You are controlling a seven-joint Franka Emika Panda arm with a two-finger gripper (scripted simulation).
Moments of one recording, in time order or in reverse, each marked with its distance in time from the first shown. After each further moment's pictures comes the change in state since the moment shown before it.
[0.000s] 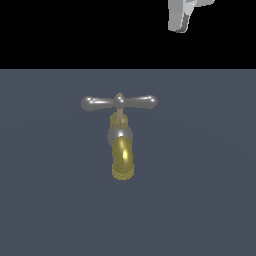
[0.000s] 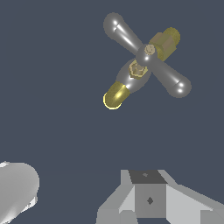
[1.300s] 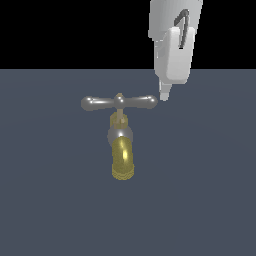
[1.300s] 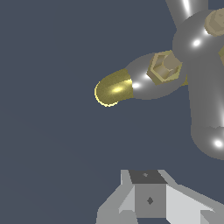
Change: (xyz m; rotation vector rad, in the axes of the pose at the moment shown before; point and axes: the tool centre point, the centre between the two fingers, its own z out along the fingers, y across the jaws) arm 0.034 0.062 0.119 0.028 -0.028 -0.578
